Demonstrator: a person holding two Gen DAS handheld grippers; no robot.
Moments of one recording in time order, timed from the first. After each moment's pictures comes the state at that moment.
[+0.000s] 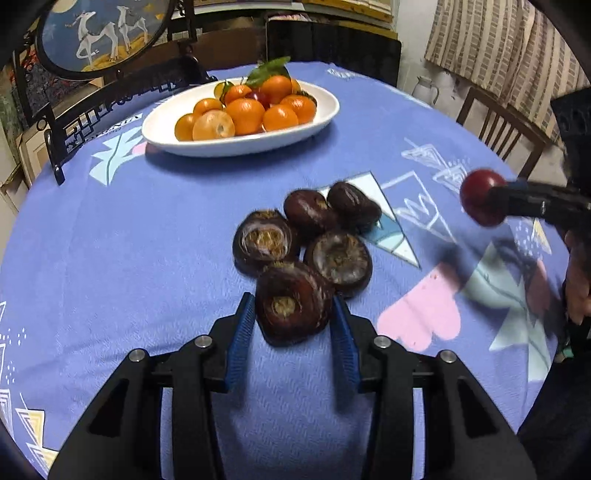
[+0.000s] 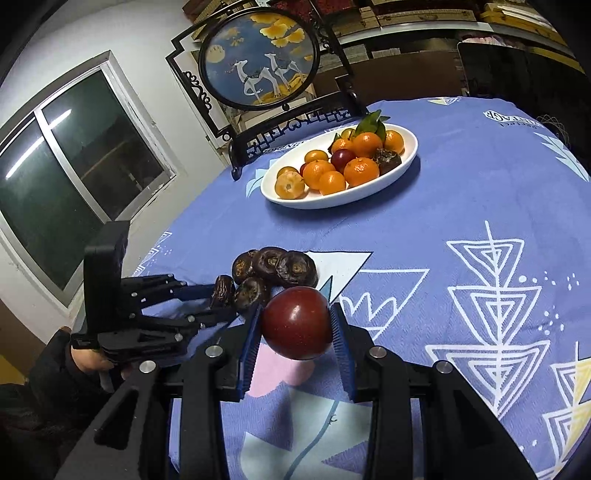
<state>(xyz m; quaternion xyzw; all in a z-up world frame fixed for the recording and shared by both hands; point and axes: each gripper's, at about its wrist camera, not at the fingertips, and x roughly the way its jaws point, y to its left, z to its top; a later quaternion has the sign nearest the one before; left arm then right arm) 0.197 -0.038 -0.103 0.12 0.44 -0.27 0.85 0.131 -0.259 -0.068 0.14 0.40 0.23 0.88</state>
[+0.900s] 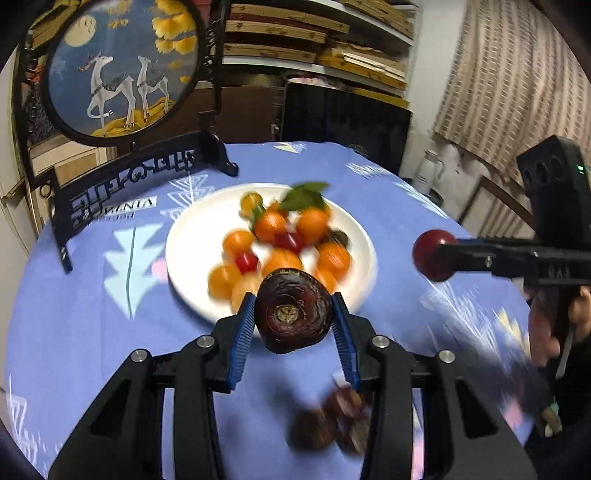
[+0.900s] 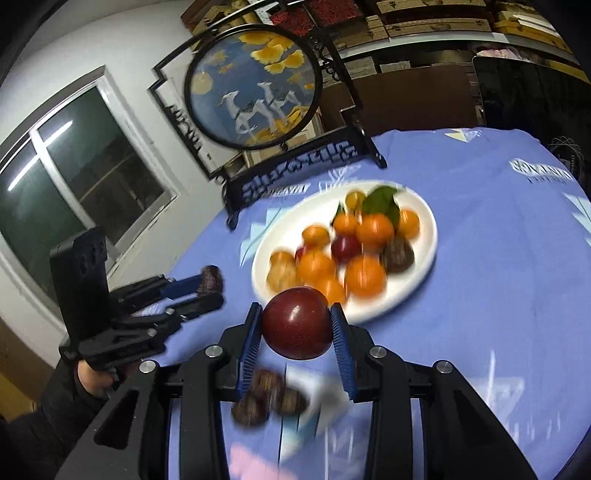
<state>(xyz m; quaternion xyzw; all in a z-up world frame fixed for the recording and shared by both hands) 0.319 -0.044 -0.019 0.04 0.36 -0.27 0.89 0.265 -0.260 -0.013 0.14 0.38 0.24 0.88</state>
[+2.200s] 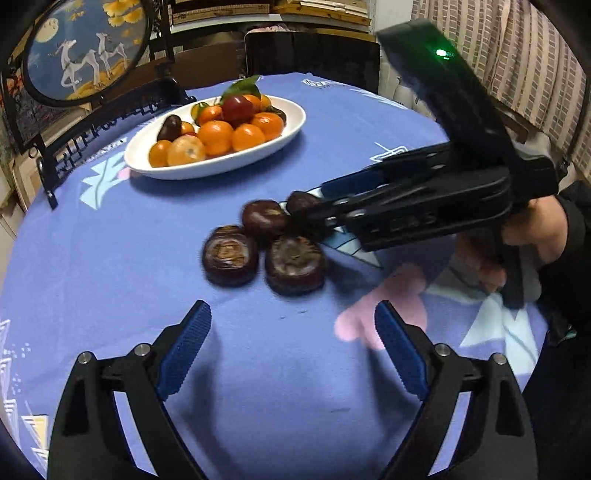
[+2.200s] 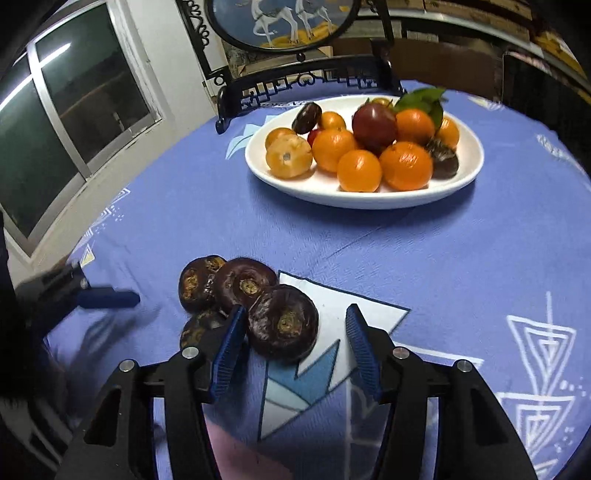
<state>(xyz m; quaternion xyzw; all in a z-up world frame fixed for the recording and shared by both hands) 0.173 -0.054 -0.093 0.14 0.42 -0.30 0.85 0.225 -0.192 -0.102 0.03 0.45 0.23 0.86</state>
